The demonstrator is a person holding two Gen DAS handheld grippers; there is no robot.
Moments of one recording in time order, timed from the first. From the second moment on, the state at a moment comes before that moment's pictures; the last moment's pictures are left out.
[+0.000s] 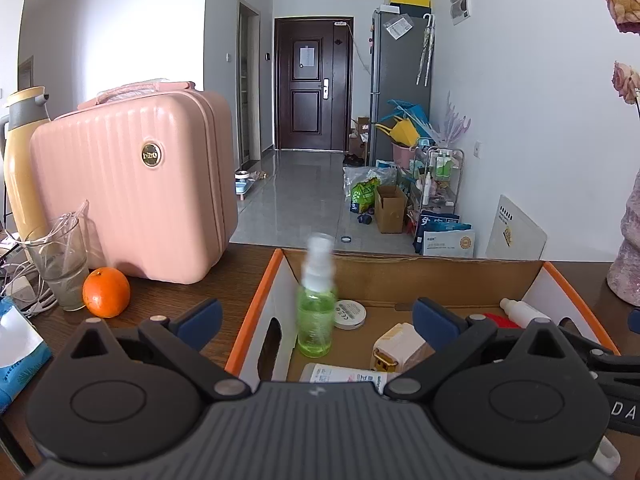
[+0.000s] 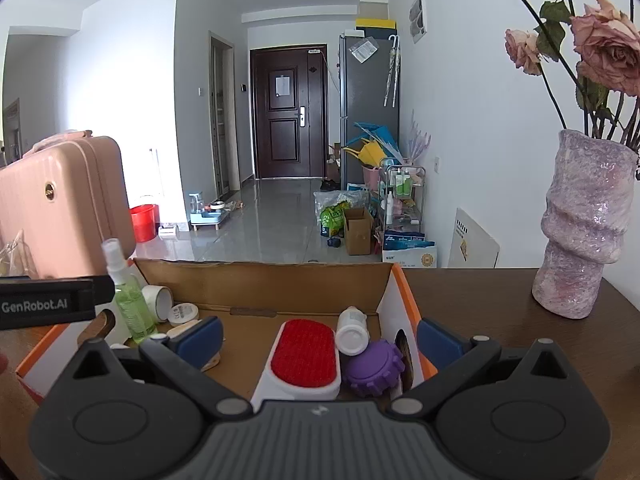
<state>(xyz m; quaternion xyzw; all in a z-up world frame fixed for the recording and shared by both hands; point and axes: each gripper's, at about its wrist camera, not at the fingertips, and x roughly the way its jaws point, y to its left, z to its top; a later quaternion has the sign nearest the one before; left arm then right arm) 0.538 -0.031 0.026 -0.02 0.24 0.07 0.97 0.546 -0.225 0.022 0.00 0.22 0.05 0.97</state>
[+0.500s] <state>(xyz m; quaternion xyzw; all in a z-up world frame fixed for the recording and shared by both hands) 0.507 -0.029 0.032 -0.01 0.24 0.06 0.97 0.510 -0.225 0.028 0.00 0.22 0.05 0.97</state>
